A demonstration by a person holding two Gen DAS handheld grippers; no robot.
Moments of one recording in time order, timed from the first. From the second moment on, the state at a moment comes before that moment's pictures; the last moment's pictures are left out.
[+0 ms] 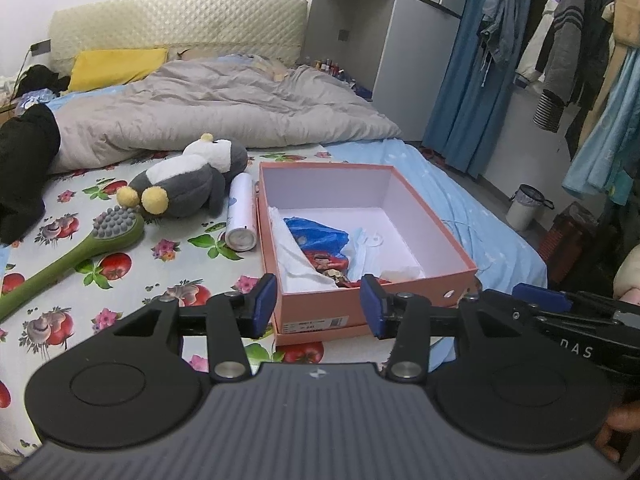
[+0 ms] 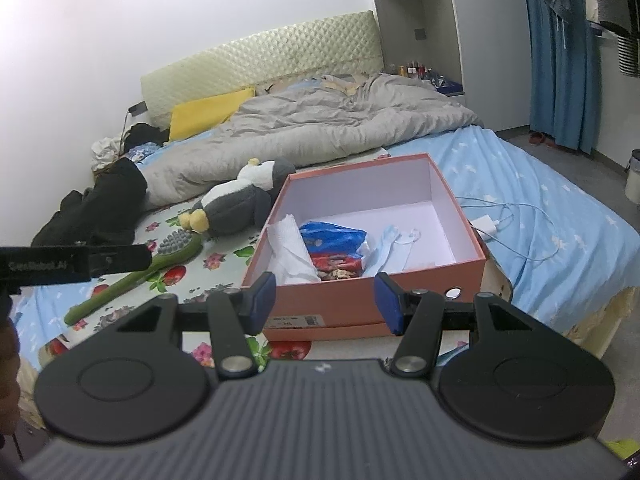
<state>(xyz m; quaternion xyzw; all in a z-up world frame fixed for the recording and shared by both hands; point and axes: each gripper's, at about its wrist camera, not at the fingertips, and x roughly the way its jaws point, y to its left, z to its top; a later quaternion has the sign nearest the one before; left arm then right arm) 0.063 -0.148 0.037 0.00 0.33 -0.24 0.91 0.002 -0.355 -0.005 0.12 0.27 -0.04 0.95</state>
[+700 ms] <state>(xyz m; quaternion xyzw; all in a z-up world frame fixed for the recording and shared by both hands) 0.071 -0.141 0.034 -0.01 0.32 -0.22 0.92 0.004 -0.354 -0.010 0.11 0.27 -0.06 0.95</state>
